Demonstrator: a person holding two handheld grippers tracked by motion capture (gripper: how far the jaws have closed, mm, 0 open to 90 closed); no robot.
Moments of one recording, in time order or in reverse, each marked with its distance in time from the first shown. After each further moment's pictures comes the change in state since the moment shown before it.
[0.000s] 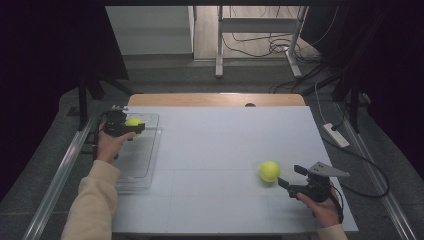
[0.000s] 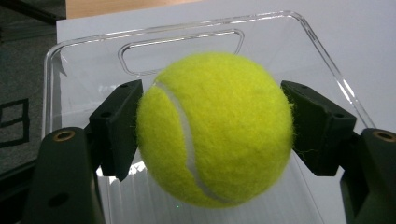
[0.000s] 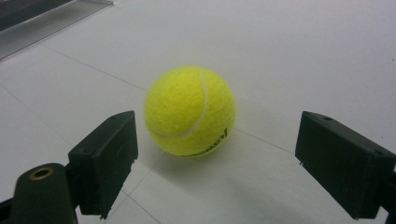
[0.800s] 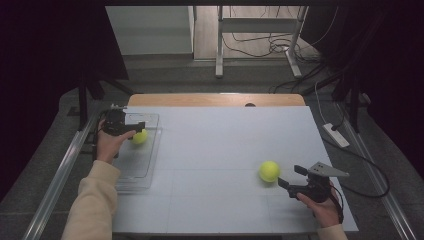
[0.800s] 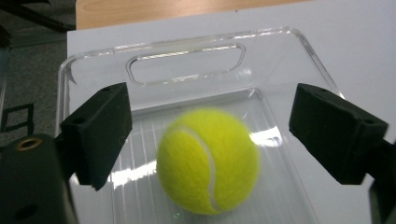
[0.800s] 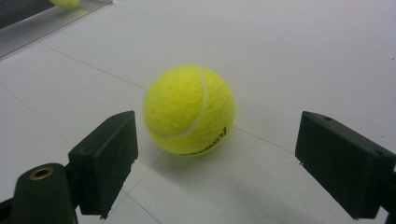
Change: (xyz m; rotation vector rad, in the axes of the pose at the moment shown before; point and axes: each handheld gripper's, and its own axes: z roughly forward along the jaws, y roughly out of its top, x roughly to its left) left arm -0.001 0.003 -0.007 -0.049 0.006 -0.020; right arm 0.000 0.000 0.000 0.003 -0.001 -0.001
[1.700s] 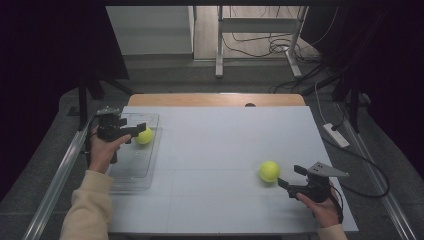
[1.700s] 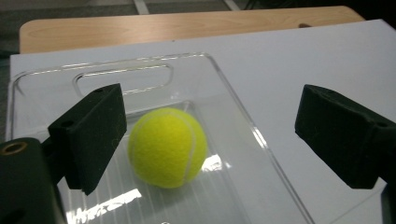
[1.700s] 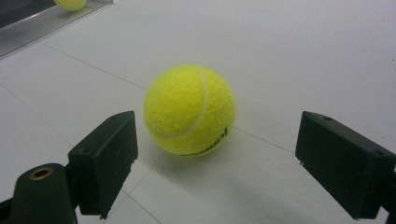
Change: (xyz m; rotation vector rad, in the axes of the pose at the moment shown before) left arm -0.010 -0.014 -0.039 -0.134 -0.225 -0.004; right arm 0.001 0.000 0.000 0.000 -0.002 -0.004
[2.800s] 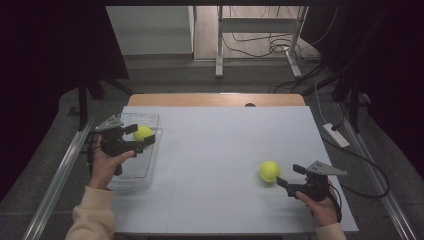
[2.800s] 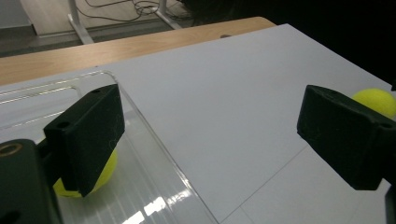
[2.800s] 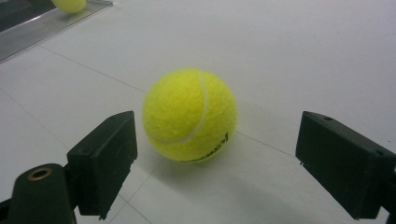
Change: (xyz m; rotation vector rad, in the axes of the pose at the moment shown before) left arm -0.049 -0.017 -0.028 -0.084 -0.179 0.148; right arm 0.000 0.002 0.004 -0.003 0.004 0.009
